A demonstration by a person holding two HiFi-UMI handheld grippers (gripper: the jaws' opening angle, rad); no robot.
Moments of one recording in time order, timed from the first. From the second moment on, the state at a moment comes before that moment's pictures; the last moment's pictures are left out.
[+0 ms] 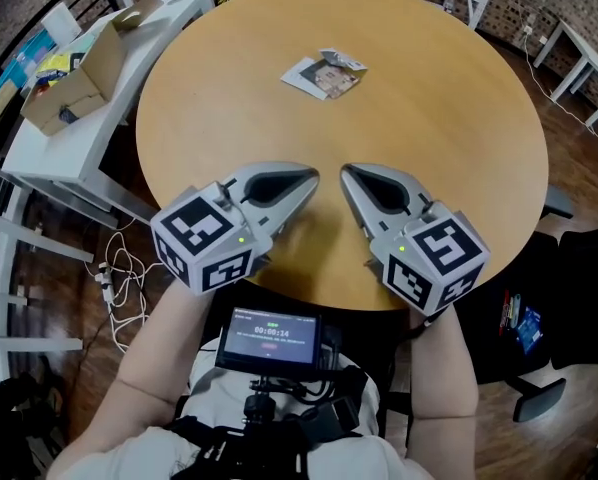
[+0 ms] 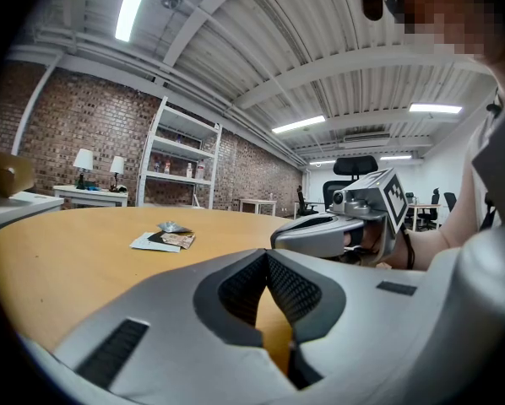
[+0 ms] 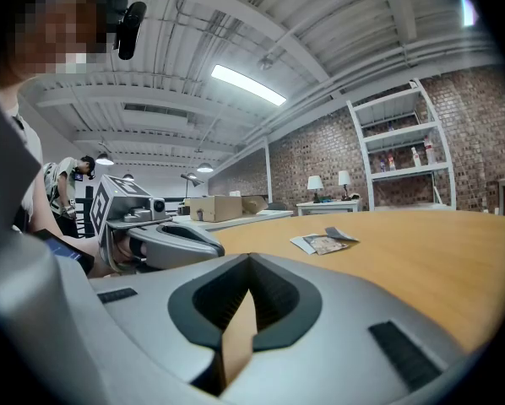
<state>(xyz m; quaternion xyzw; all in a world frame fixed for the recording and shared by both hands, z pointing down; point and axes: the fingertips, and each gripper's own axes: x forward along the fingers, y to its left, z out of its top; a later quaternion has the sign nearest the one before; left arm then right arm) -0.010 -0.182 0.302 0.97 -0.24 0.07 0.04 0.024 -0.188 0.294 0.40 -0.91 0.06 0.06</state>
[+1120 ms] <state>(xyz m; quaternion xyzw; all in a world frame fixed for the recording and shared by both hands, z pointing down) -0.008 -0.180 0.304 0.97 -0.24 0.08 0.04 0.032 -0.201 0.287 0.39 -0.91 0.06 0.09</state>
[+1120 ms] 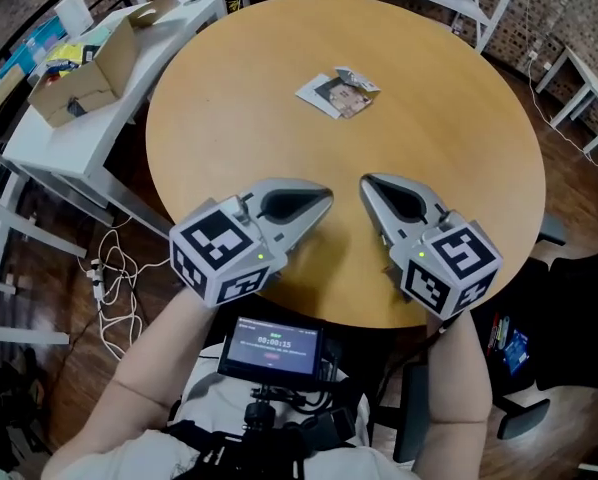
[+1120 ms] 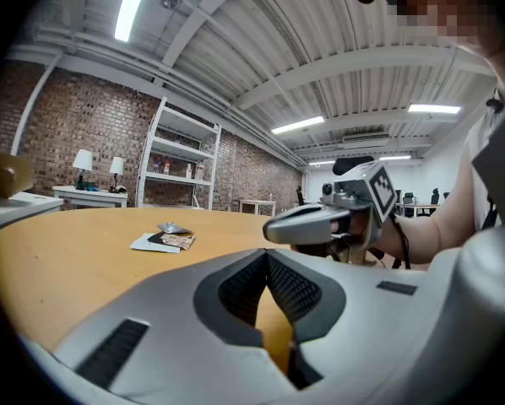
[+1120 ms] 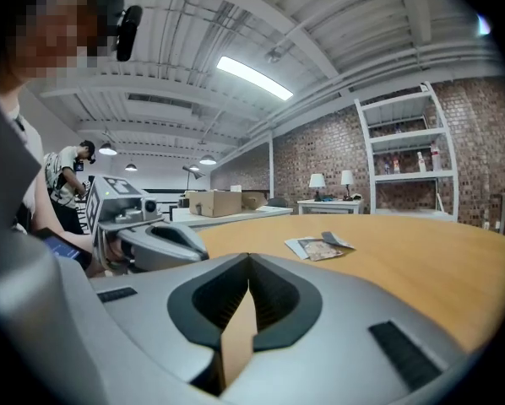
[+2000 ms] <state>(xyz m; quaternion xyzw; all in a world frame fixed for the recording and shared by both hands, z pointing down) -0.005 -0.171 0.302 0.98 -0.18 0.09 0.04 0.063 -0.409 0.308 0.36 -0.87 0.02 0.34</state>
